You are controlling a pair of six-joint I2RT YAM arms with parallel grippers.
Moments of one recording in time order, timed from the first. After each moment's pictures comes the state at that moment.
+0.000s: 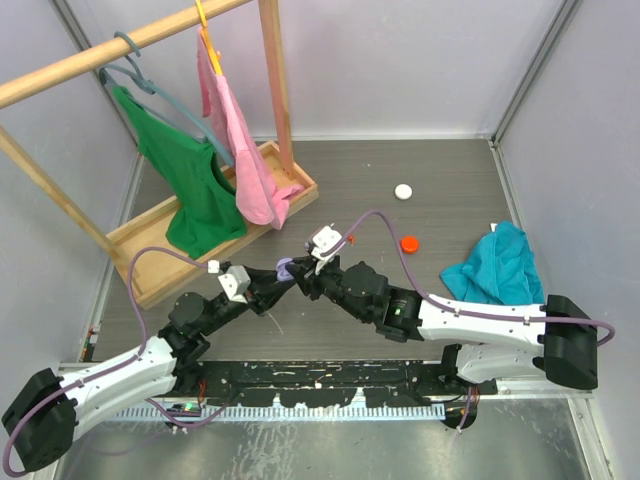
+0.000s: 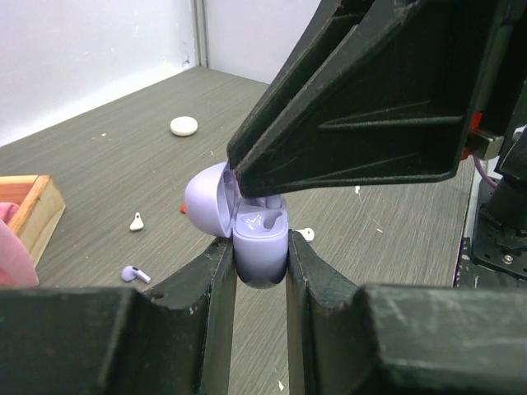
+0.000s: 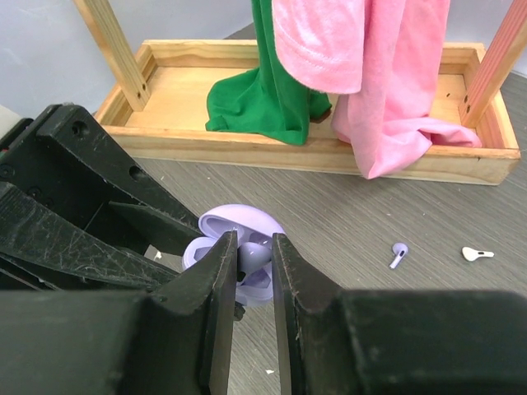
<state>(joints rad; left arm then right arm) -0.81 0.68 0.10 0.81 0.21 -0.07 1.23 1.17 0.73 0.37 0.37 0.13</state>
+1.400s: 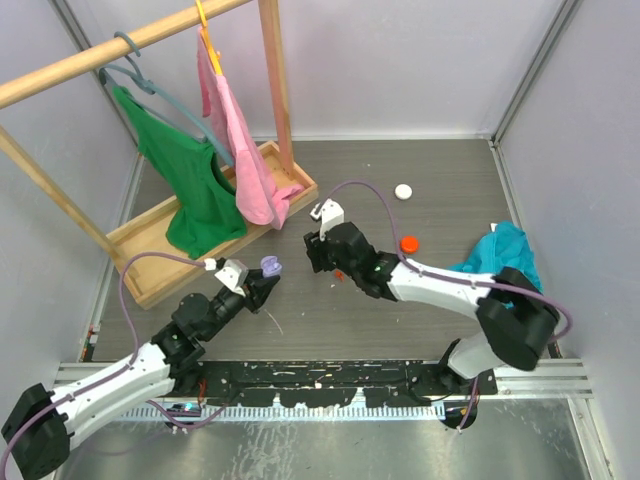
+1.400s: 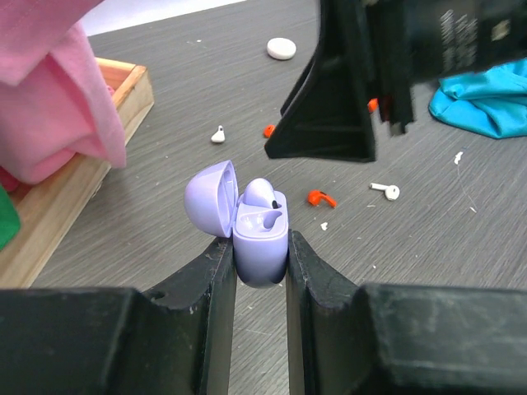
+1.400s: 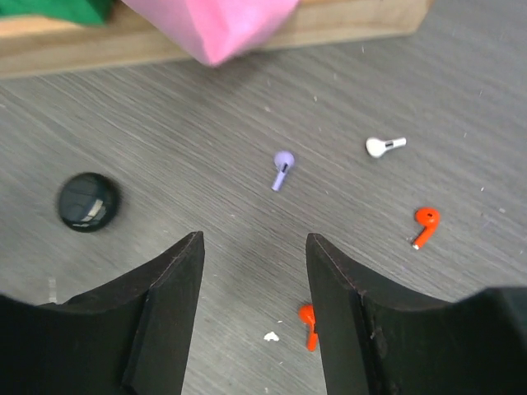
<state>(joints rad) -0.81 0.57 0.08 0.53 -0.08 -0.10 0.90 1.42 0.82 0.16 0.24 0.19</state>
